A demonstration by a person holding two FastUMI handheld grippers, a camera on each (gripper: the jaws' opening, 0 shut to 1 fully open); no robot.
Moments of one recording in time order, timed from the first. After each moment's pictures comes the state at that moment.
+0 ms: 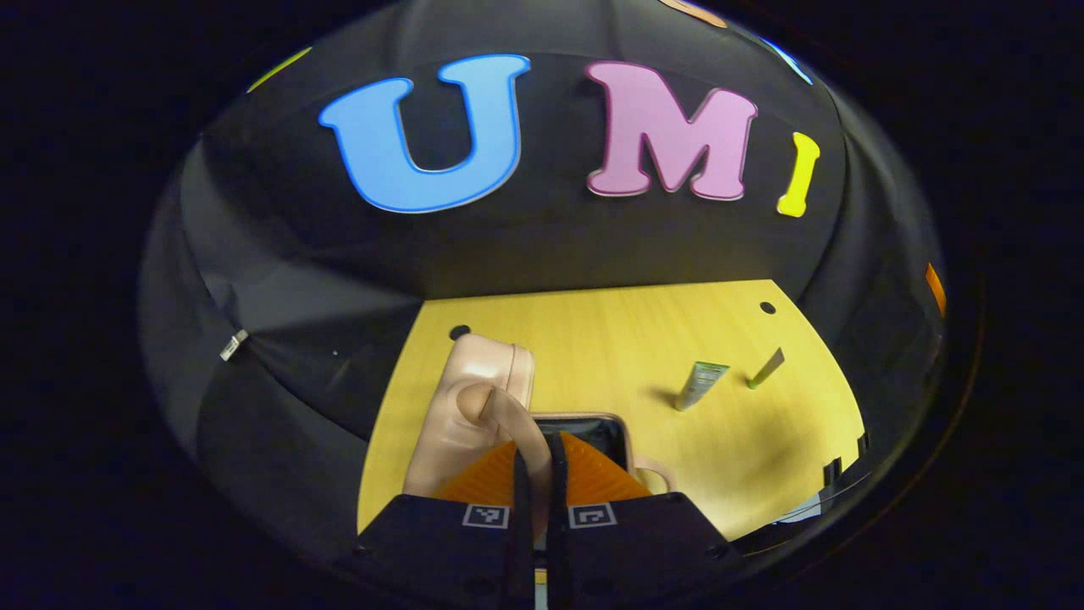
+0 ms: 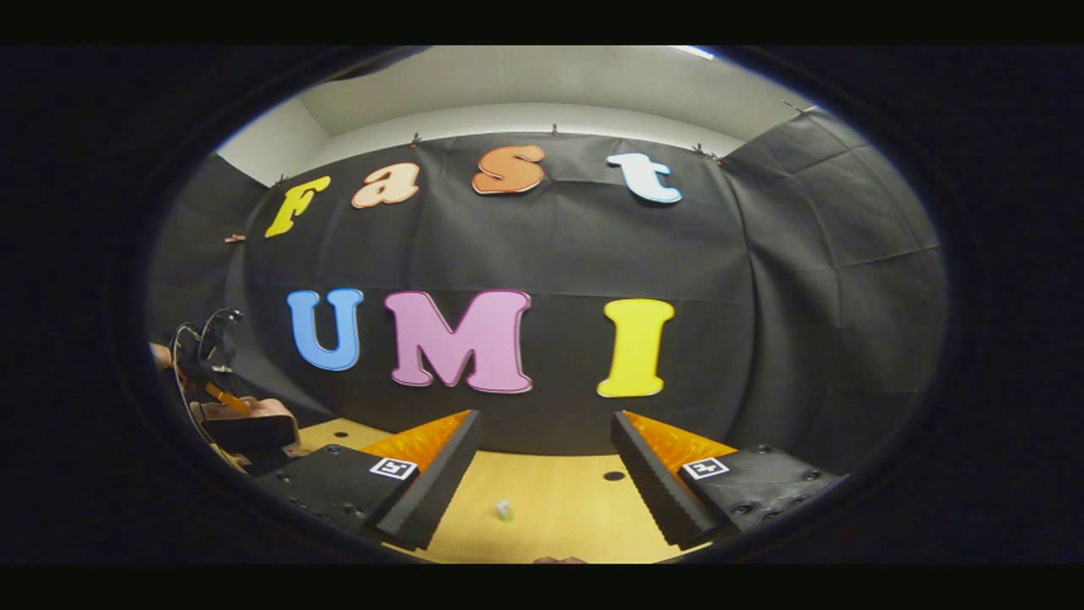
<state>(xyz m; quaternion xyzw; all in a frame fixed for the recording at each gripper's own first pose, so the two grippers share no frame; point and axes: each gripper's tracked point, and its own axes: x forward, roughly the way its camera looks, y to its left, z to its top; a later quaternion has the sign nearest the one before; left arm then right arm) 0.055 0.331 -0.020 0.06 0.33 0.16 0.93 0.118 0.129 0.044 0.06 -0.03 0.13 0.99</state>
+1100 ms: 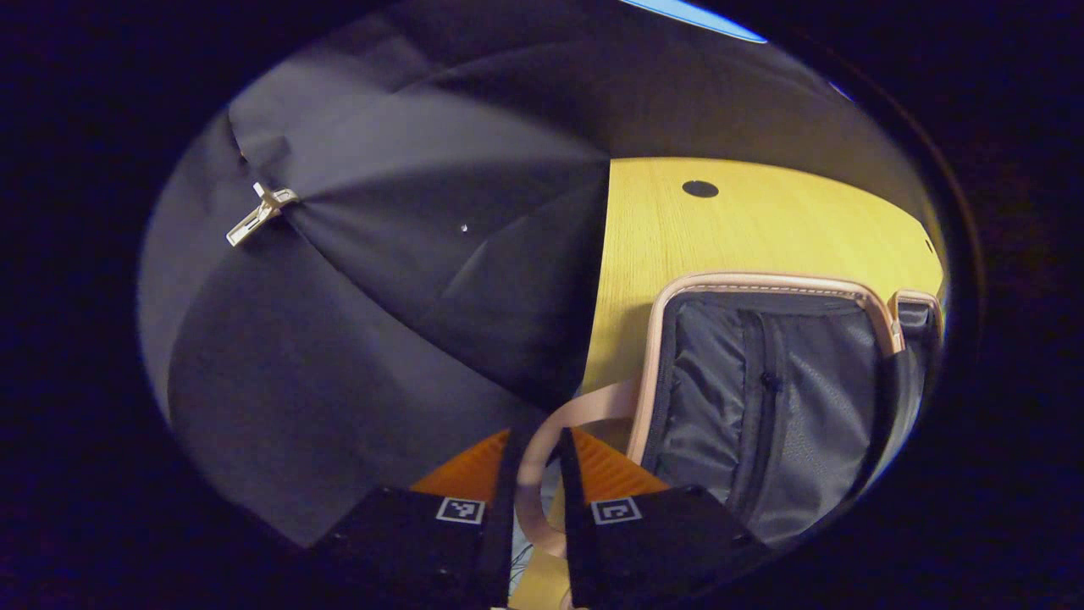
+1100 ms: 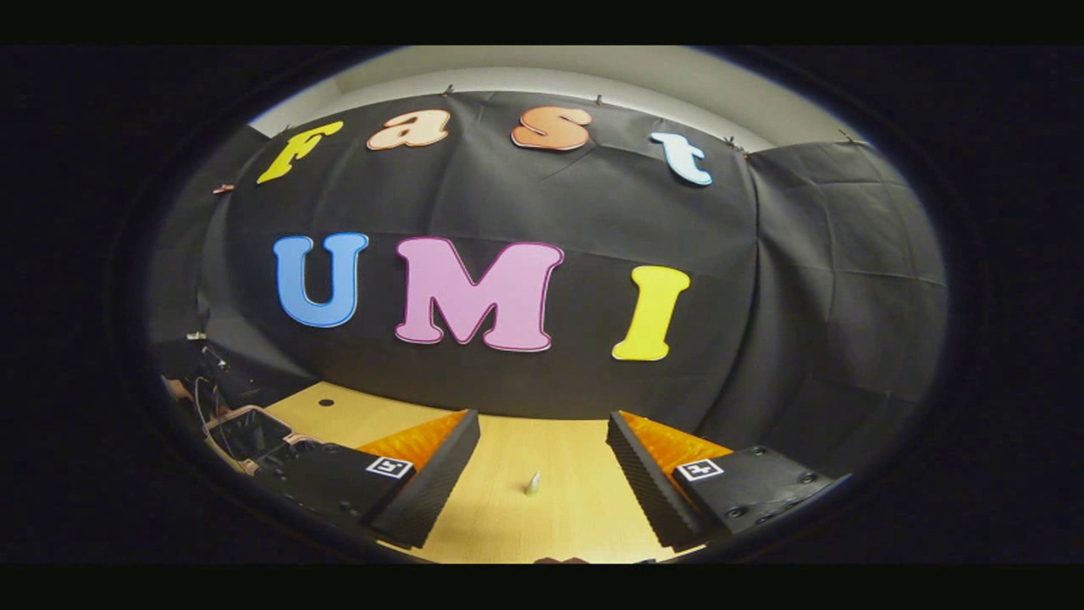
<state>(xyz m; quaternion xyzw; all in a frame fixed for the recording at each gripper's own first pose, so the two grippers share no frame) 0.036 0.673 -0.236 0.07 0.46 0.30 0.83 0.094 0.210 0.003 0.00 0.07 0.05 1.00</state>
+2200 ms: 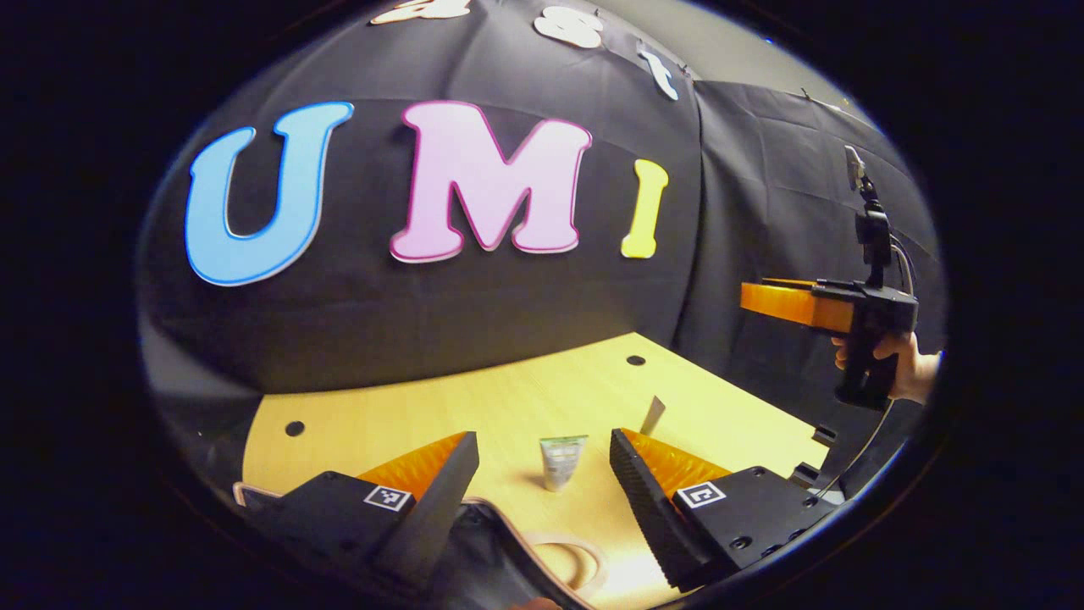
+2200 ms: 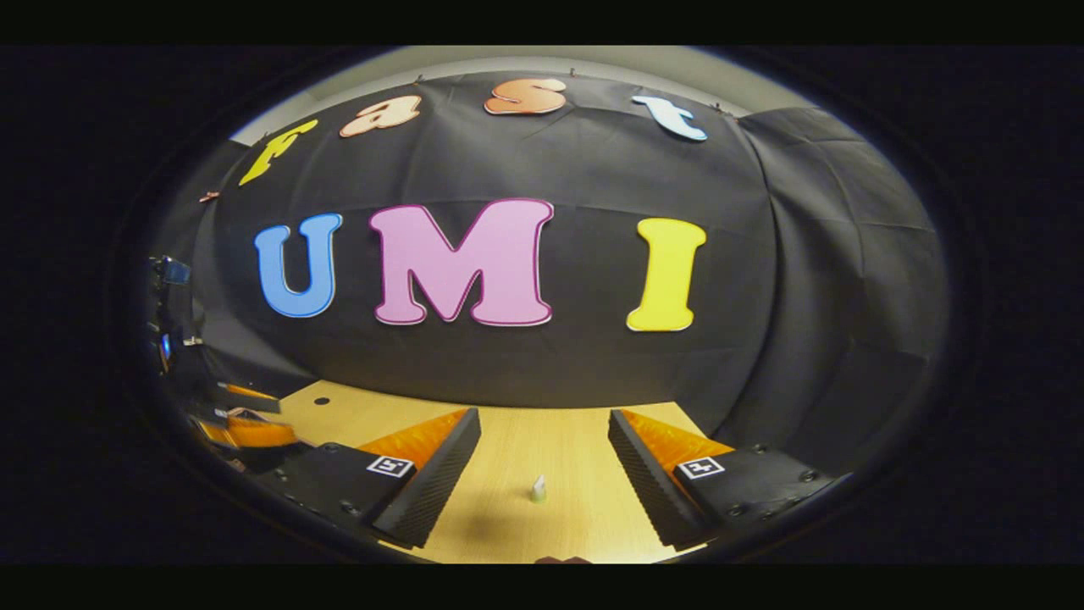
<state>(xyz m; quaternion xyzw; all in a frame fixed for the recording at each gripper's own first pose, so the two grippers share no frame) 0.229 0.101 -0.093 0.06 0.21 -0.12 0.97 0.179 0.203 -0.089 0.04 0.10 0.09 0.99</state>
